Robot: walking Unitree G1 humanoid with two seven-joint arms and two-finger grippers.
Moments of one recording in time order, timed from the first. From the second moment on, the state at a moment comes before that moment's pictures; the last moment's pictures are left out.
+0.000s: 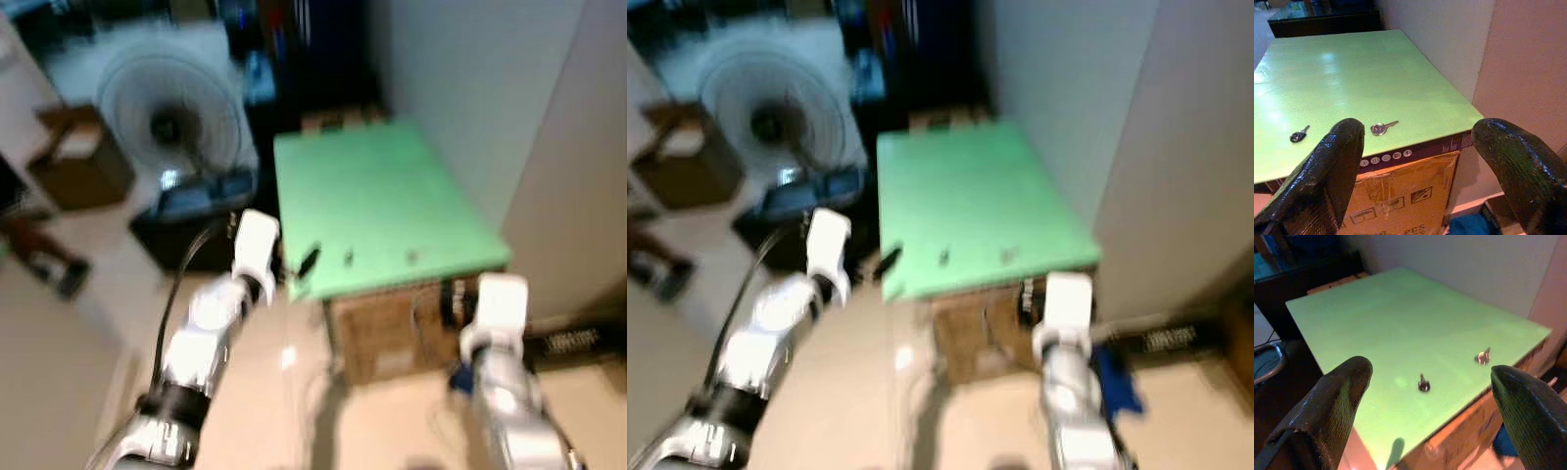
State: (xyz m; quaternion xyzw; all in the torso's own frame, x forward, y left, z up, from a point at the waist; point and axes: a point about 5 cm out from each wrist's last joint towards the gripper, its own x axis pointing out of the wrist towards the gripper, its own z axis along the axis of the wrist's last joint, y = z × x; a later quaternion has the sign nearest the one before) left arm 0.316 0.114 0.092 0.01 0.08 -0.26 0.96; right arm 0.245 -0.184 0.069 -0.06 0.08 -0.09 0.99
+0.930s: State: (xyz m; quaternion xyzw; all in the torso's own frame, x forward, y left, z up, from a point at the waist) left arm 0.320 0.107 0.096 0.02 0.07 -0.27 0.96; right arm 0.243 -0.176 0.059 -0.05 0.09 -0.07 0.99
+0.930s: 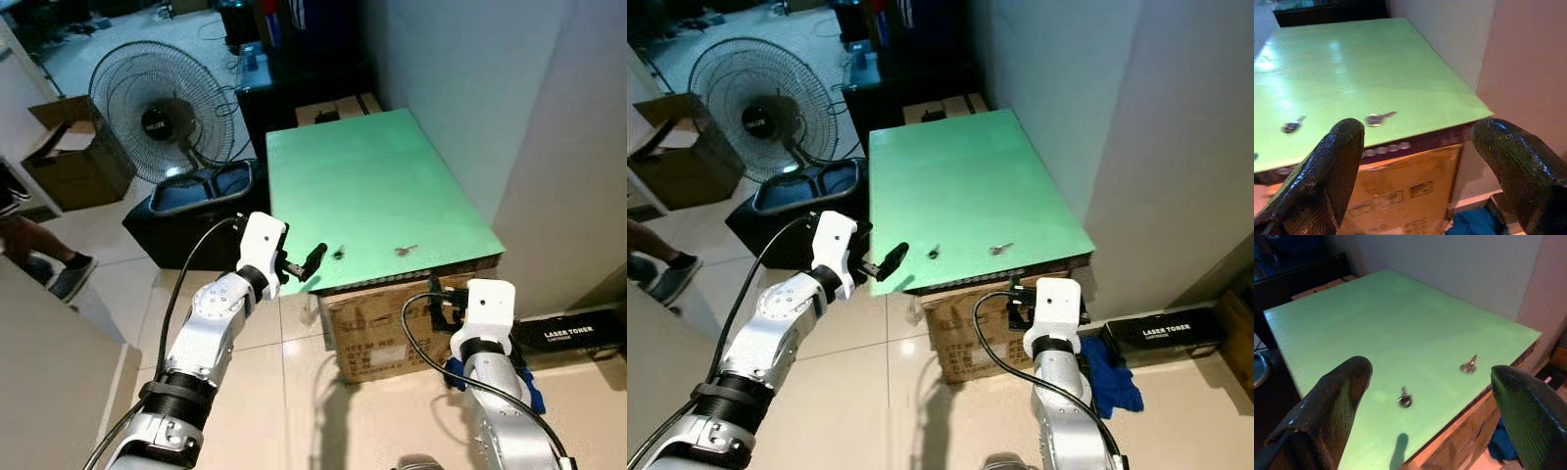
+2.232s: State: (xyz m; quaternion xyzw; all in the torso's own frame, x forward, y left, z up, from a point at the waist) left arm 0.327 0.107 0.092 0.04 0.08 -0.23 0.97; right arm 0.242 -0.175 0.054 -0.06 0.10 -0.08 0.99
